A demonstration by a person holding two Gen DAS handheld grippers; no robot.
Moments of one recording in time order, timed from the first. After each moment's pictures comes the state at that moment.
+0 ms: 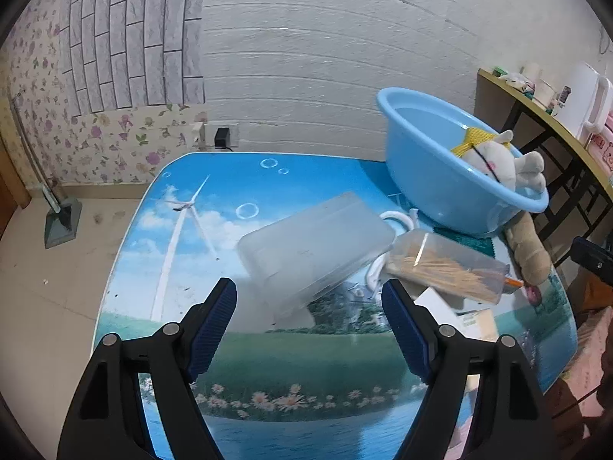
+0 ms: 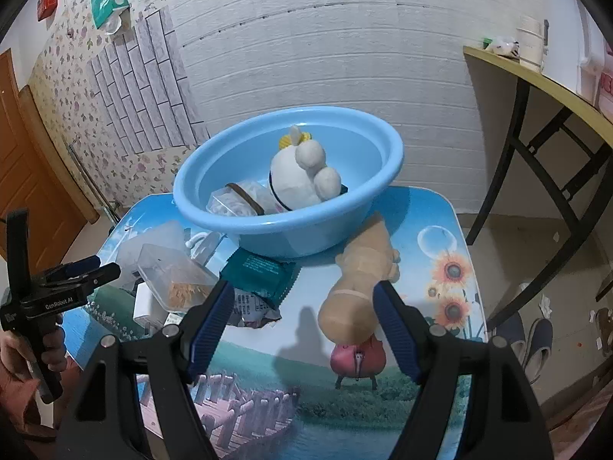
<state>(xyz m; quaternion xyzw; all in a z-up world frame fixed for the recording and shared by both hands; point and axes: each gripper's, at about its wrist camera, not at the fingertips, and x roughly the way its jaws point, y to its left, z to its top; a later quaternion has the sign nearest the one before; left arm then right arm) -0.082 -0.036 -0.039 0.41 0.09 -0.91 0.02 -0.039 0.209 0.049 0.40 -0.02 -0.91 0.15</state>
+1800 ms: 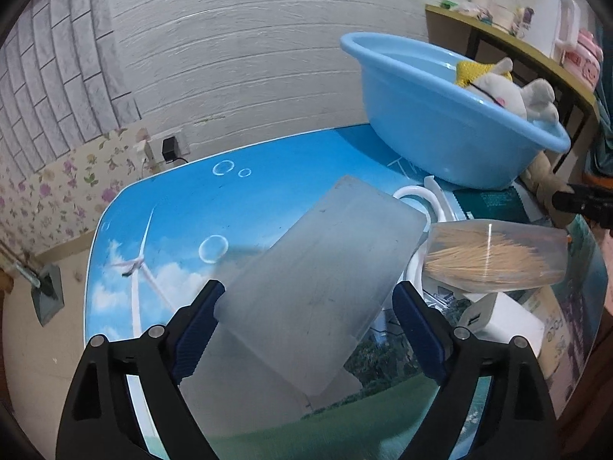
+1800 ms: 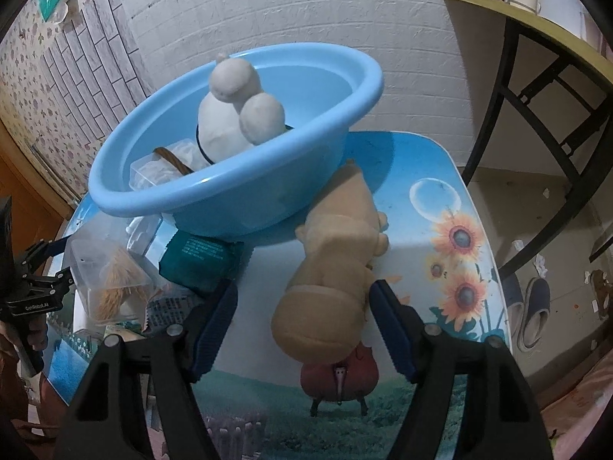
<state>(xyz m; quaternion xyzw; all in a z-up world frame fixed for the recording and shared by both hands) -0.150 -0.036 -0.075 0.45 -0.03 -0.89 -0.08 -0.089 0.212 -0.003 0.47 -0.03 -0.87 0.09</state>
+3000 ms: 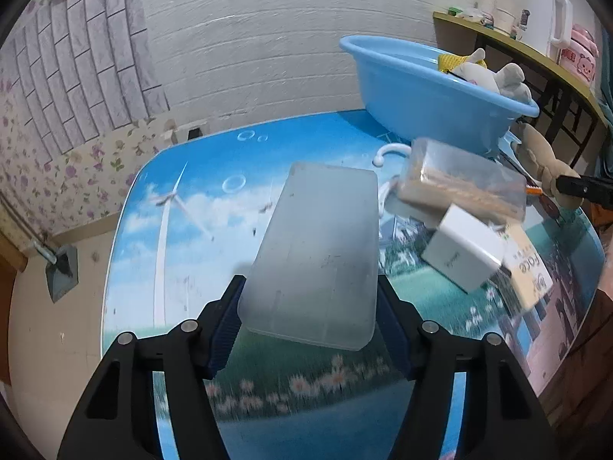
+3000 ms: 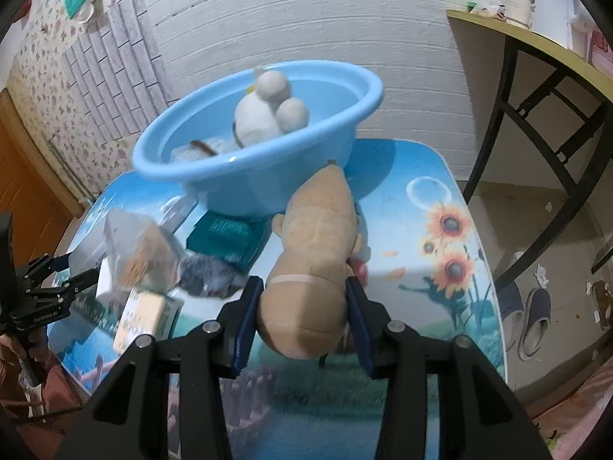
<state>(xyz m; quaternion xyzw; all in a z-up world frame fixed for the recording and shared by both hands) -0.076 -0.033 -0.068 0.44 -0.02 -0.90 -0.04 -0.038 0.209 0.011 0.44 -0.02 -0.89 0.12</state>
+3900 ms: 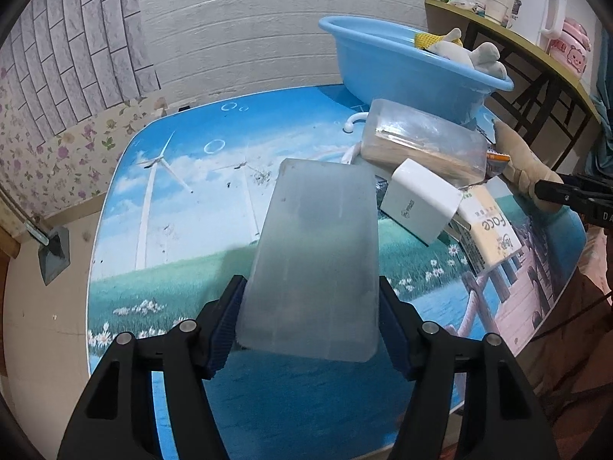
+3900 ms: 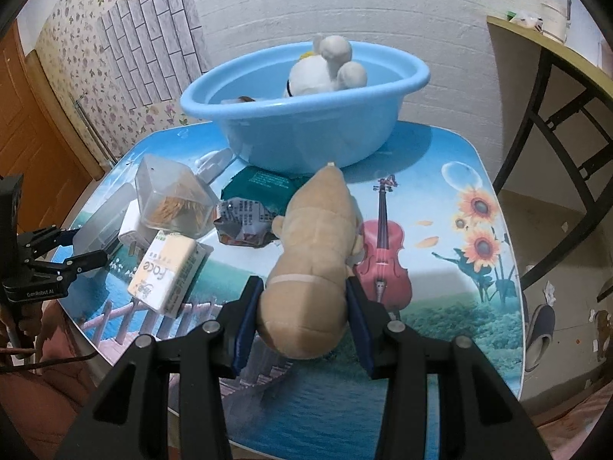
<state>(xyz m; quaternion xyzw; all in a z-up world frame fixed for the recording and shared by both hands) -0.051 -0.020 -0.065 0.48 -0.01 -0.88 -0.06 -0.019 0.199 0.001 0.46 0.01 -0.87 0.17</state>
